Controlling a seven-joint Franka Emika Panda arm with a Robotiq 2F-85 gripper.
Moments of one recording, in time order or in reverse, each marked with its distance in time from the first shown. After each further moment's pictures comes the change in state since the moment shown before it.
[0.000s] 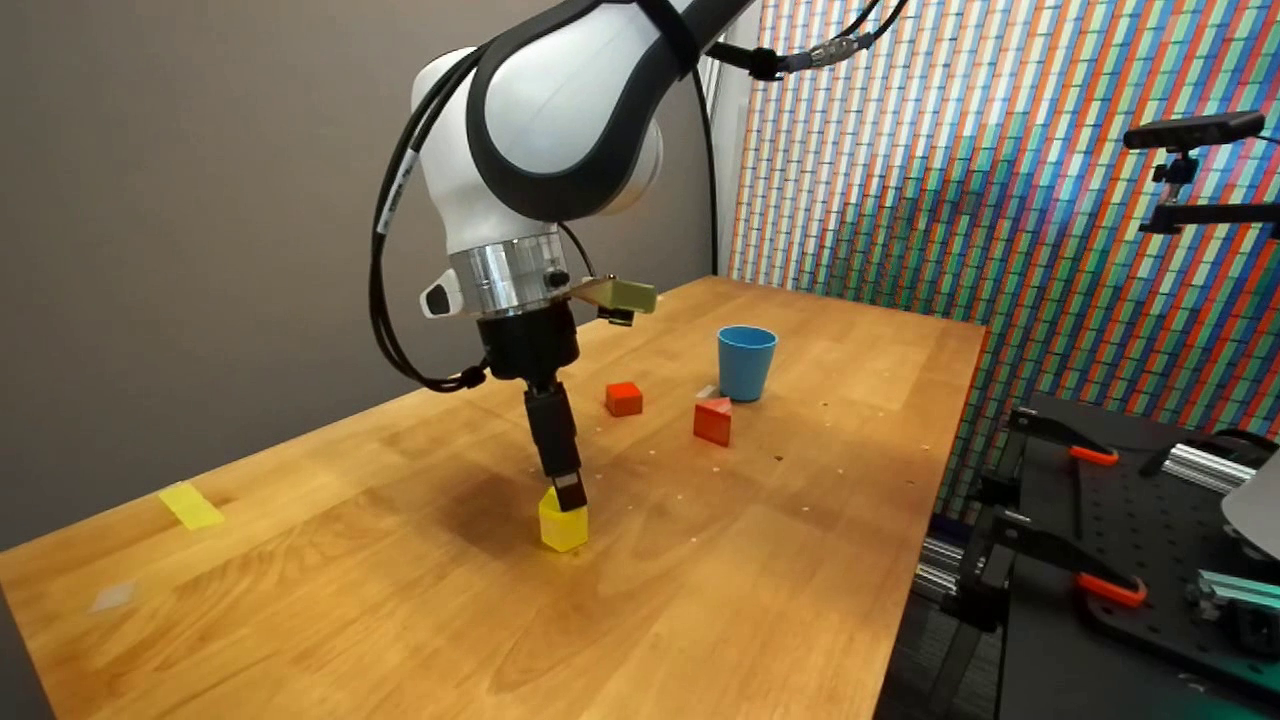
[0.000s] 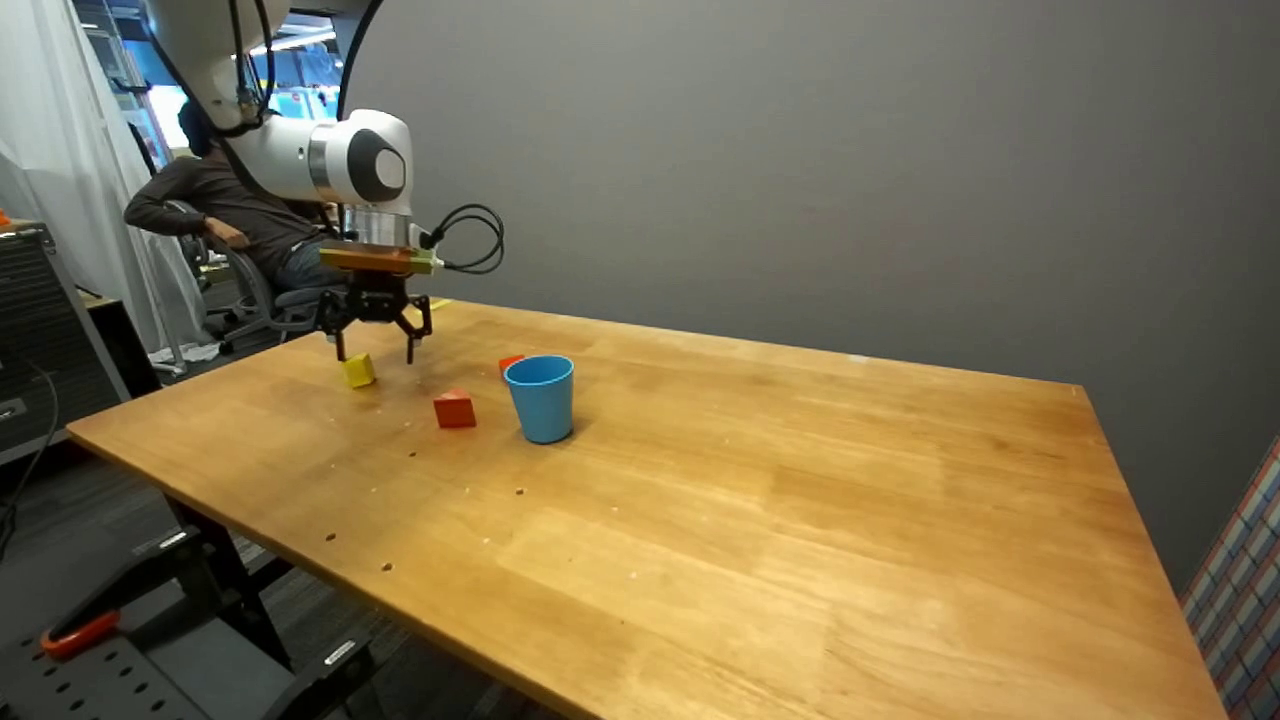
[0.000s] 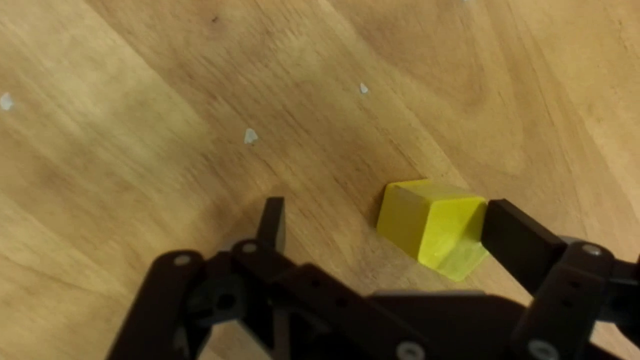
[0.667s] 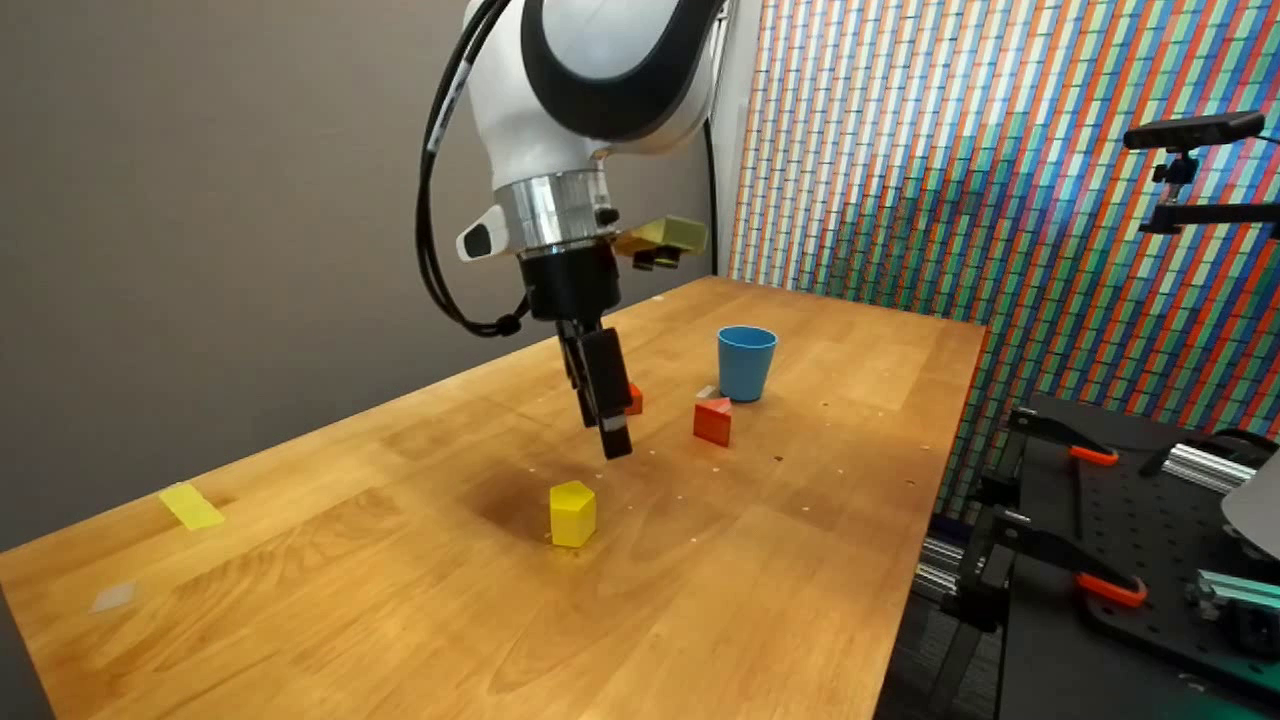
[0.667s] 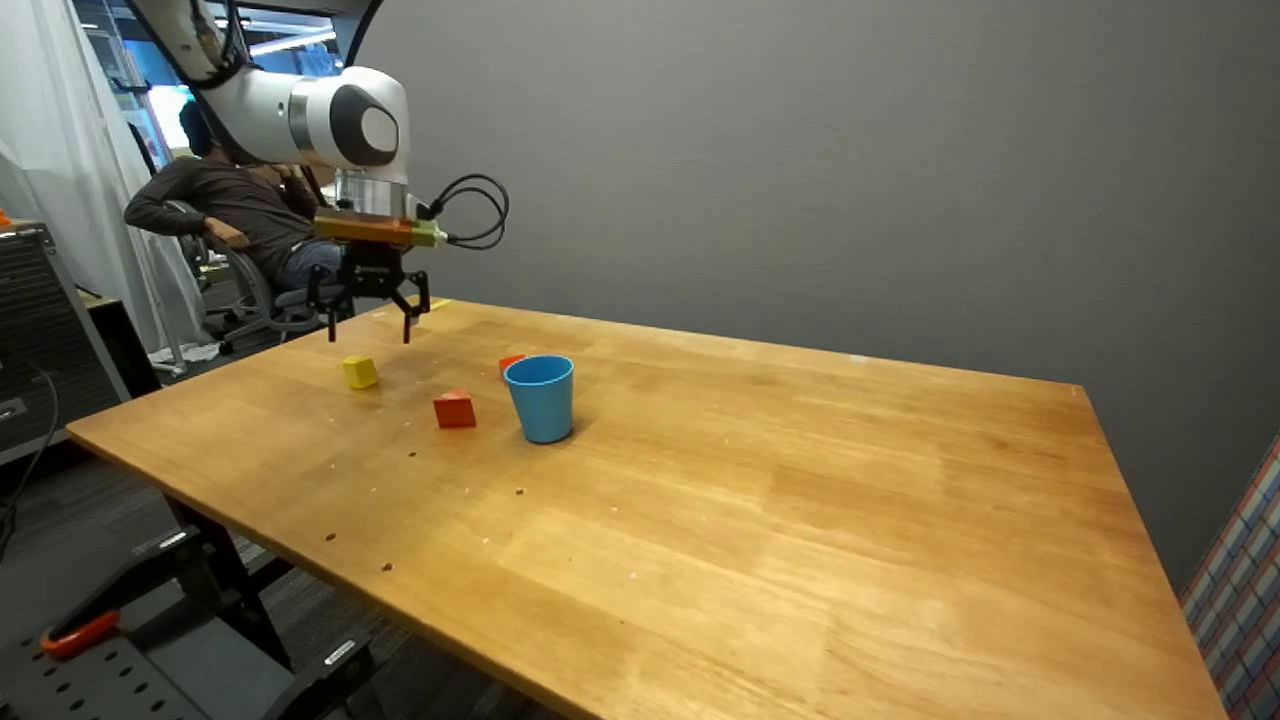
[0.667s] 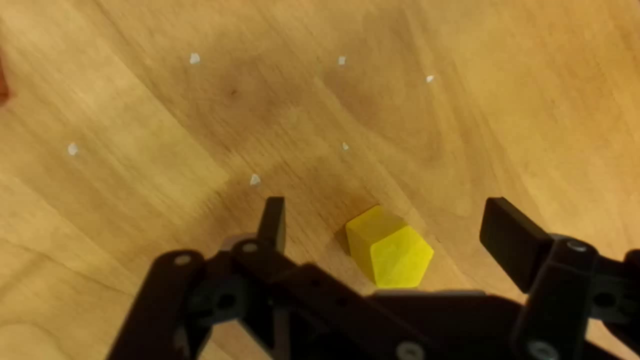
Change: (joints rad) arm -0.033 -0.169 -0.011 -0.170 0.048 0.017 -0.124
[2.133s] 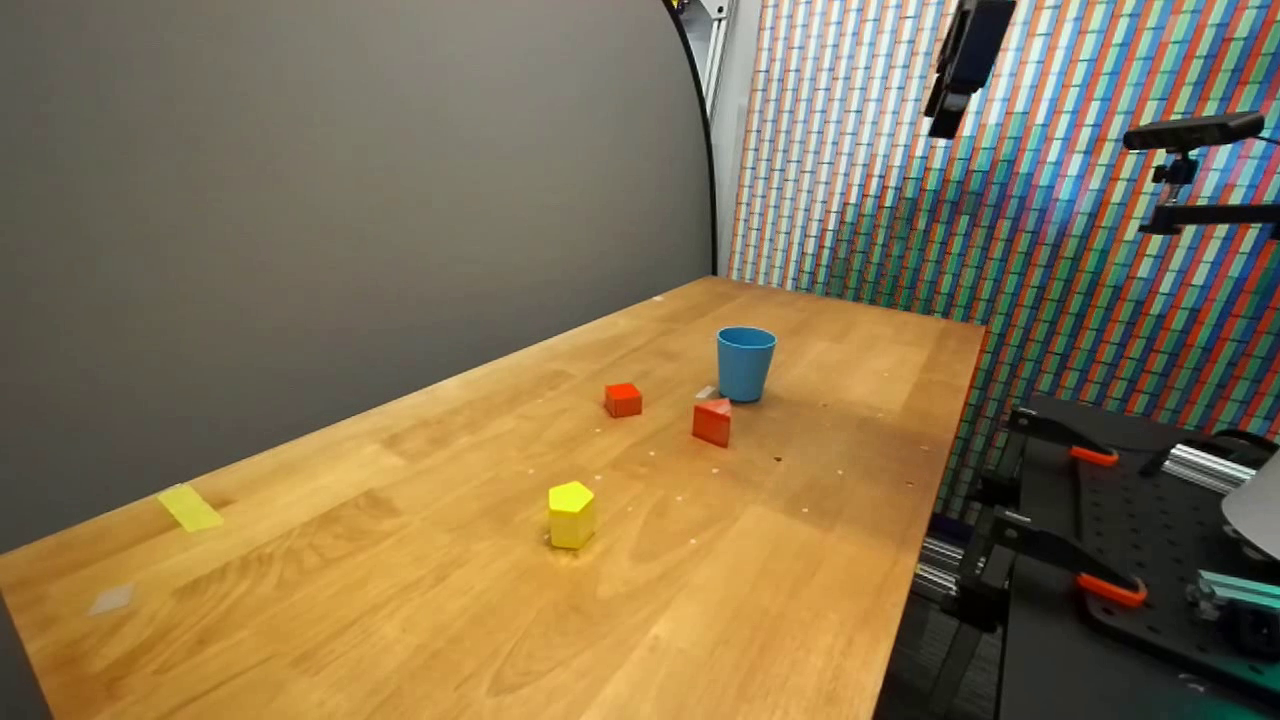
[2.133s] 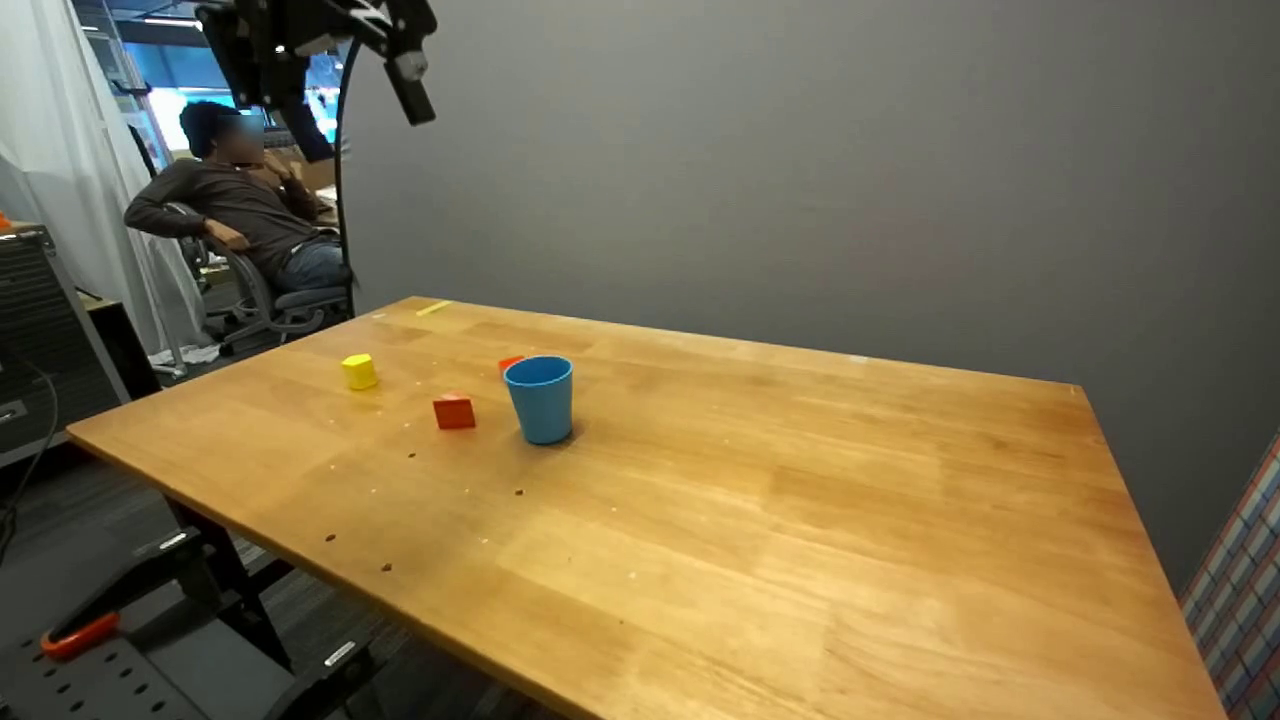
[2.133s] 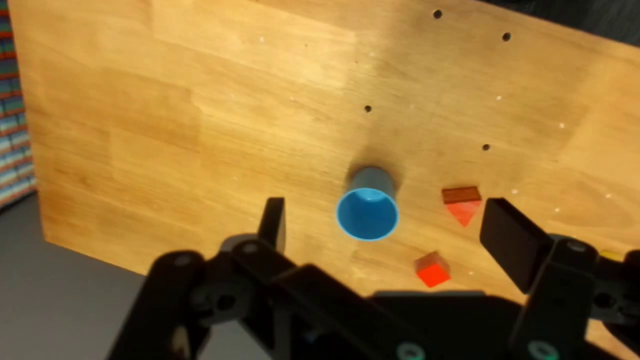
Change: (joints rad) arm -0.239 -1.341 -0.232 -0.931 -0.207 0.005 0.309
